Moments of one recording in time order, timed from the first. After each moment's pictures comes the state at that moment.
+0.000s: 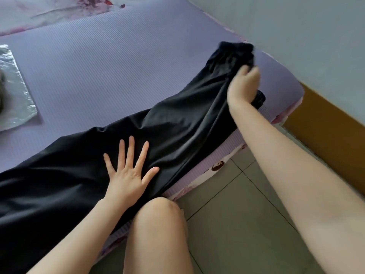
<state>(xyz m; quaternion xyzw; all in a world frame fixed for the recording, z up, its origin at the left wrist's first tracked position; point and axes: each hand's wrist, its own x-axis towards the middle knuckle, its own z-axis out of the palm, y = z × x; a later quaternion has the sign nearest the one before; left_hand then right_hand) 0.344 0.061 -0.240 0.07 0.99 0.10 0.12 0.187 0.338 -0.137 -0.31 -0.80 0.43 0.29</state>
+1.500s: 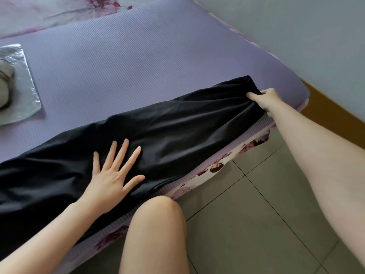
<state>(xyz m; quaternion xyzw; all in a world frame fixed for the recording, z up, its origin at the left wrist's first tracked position) 0.361 0.035 -0.229 0.12 0.99 0.07 0.09 0.172 0.473 -0.188 -0.29 -0.87 0.40 -0.03</state>
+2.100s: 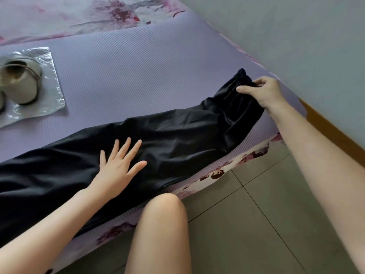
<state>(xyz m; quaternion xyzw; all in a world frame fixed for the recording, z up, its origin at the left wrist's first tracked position) 0.358 0.033 -0.199 0.03 0.97 0.18 0.14 0.210 0.388 -0.084 -0.15 -0.87 0.47 0.05</state>
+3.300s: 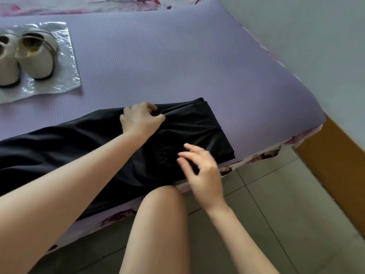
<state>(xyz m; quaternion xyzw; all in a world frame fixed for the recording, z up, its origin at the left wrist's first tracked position) 0.287 0.060 -0.155 -0.17 0.92 0.34 0.01 0.387 0.238 -0.196 0.11 -0.90 0.41 0.11</state>
